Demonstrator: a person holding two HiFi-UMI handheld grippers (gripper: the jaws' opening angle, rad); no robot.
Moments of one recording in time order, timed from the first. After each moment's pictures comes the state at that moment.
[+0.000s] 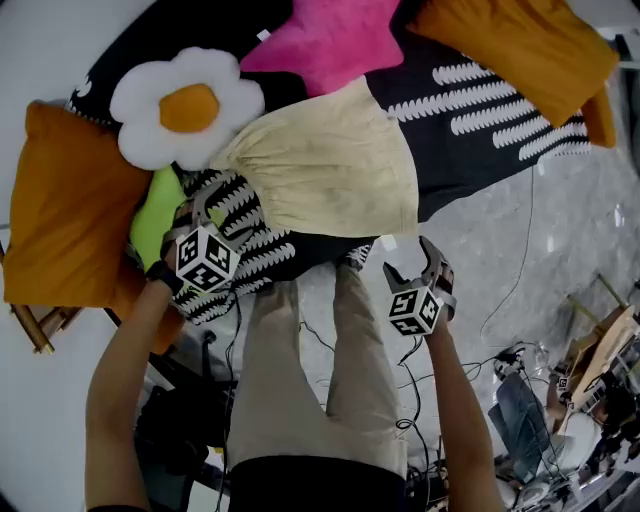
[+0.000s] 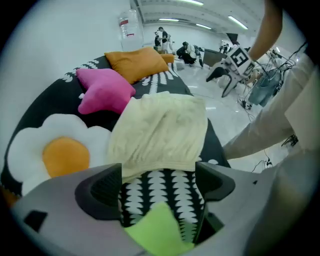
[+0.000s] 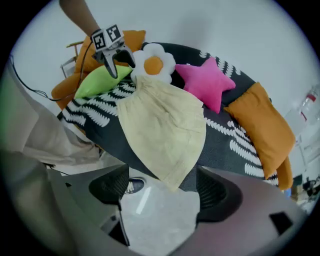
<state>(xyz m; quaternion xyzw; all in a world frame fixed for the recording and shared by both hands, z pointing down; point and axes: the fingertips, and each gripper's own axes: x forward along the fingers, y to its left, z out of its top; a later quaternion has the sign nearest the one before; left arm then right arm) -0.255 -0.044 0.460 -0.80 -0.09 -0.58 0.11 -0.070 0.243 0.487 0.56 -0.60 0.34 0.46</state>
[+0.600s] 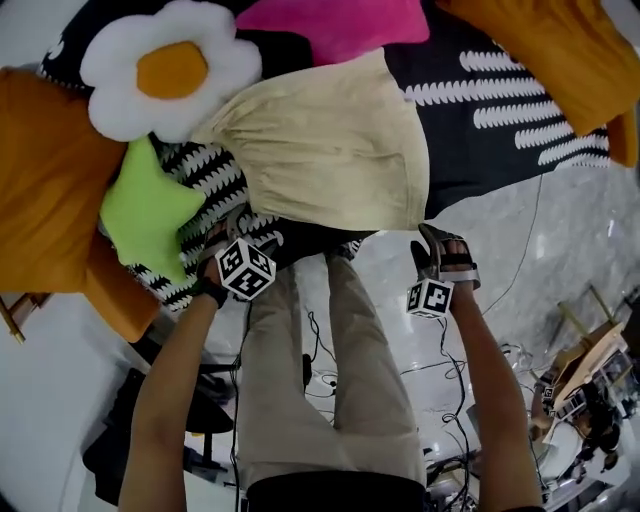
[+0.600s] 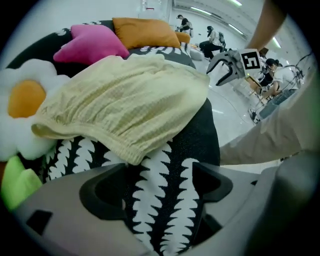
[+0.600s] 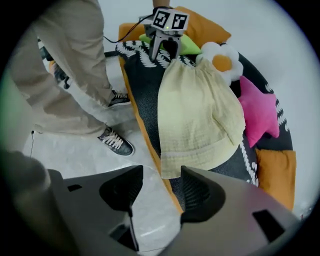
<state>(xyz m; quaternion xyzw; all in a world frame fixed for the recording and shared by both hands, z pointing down) -0.326 0.064 0.602 -0.77 -0.02 -0.64 0.00 -0.074 0.275 0.600 0.35 -0.68 0.10 0.63</state>
